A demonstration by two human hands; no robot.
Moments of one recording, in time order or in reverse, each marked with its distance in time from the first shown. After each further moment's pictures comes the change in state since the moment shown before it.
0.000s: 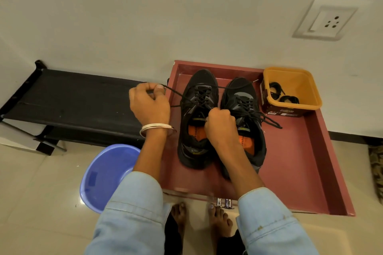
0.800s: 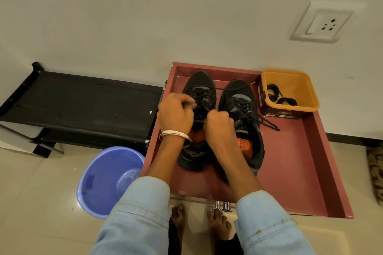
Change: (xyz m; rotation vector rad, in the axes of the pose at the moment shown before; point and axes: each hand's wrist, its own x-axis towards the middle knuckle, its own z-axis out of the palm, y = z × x) left_hand -0.029 0.006 0.020 0.197 -0.382 0.158; right_hand 0.002 0.001 0.002 -0.023 -0.001 0.012
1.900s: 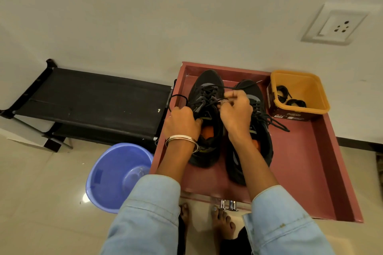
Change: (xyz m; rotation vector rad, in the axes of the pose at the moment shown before) left_hand -0.013 -0.011 -0.004 0.552 -0.304 -0.111; right_hand 0.018 0.001 -0.009 0.975 0.304 0.215
